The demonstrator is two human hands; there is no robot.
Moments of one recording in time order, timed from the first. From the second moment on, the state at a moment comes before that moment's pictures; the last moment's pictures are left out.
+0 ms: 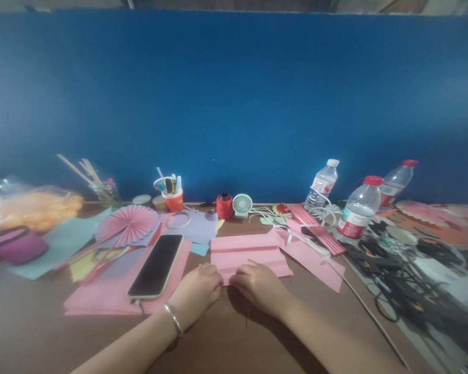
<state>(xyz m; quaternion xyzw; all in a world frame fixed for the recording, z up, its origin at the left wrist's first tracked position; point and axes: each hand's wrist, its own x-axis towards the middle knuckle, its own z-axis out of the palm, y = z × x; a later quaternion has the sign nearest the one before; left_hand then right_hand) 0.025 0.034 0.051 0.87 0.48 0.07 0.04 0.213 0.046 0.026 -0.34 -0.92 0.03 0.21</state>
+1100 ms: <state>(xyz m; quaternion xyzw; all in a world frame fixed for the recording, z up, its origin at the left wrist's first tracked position) 0.026 0.018 0.058 0.66 0.53 0.40 0.36 0.194 0.020 0.070 -0.43 -0.81 0.17 0.37</state>
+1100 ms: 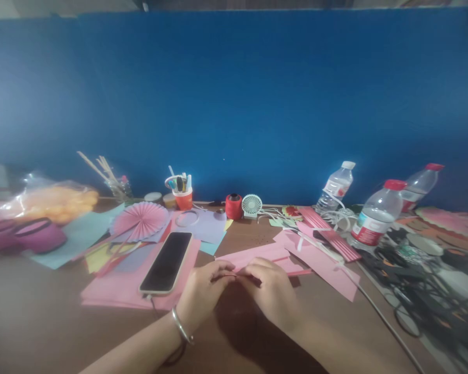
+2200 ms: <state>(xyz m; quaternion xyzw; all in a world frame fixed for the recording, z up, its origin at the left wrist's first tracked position) 0.021 0.017 0.073 0.61 0.52 0.51 0.32 0.168 0.032 0.118 -0.48 -0.69 0.38 0.39</state>
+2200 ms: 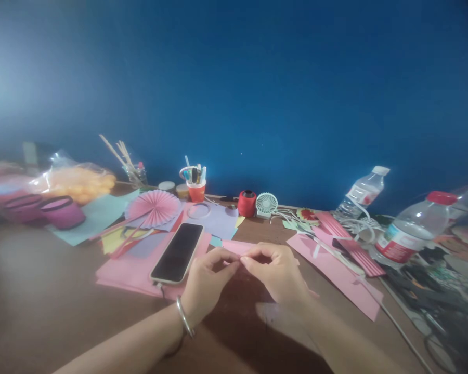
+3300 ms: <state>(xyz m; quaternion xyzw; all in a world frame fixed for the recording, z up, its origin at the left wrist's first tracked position) 0.004 0.047 0.059 0.69 0.59 0.28 0.30 0.270 0.069 0.059 -0.47 -0.83 0.22 0.19</state>
